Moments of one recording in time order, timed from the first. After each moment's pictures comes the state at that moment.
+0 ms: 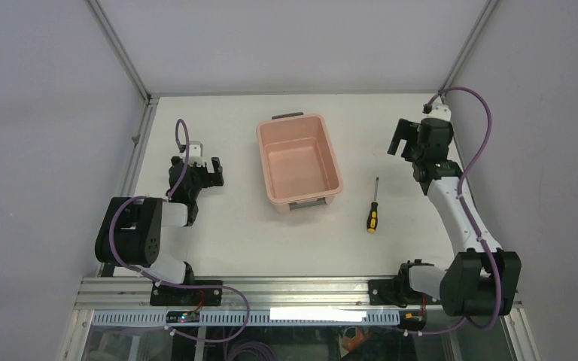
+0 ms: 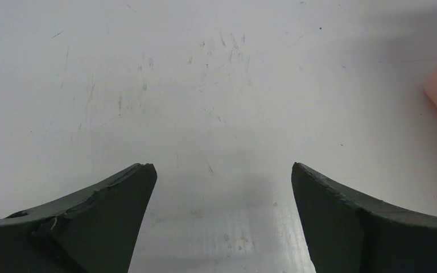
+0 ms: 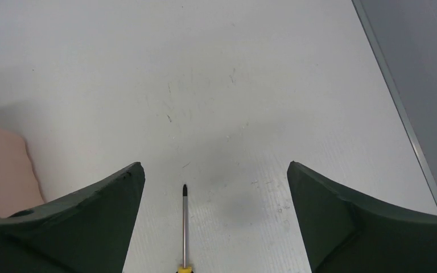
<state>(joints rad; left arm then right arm) -0.04 1.53 0.38 0.84 -0.03 -0.03 0.02 1.20 0.93 -0.27 0.20 0.17</state>
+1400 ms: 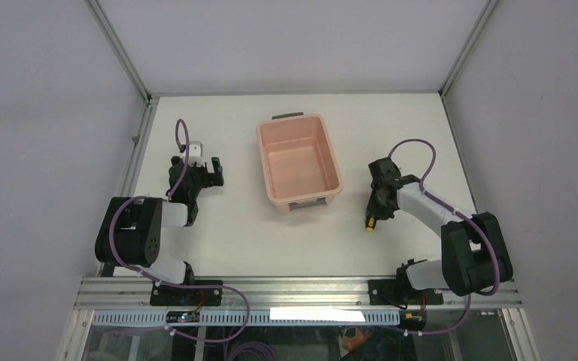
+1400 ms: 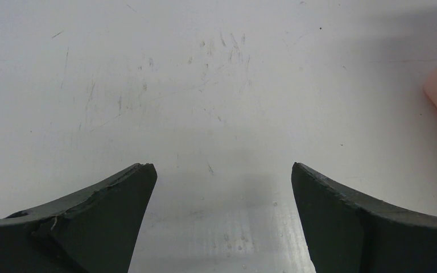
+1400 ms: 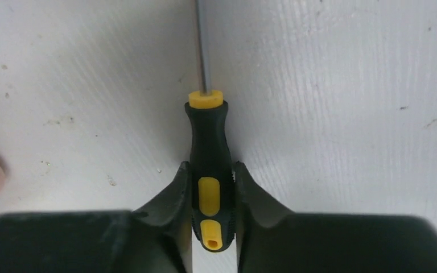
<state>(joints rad) -0.04 1.53 0.38 0.84 -0.03 -0.03 0.31 1.34 0.69 -0.61 0.16 0.60</state>
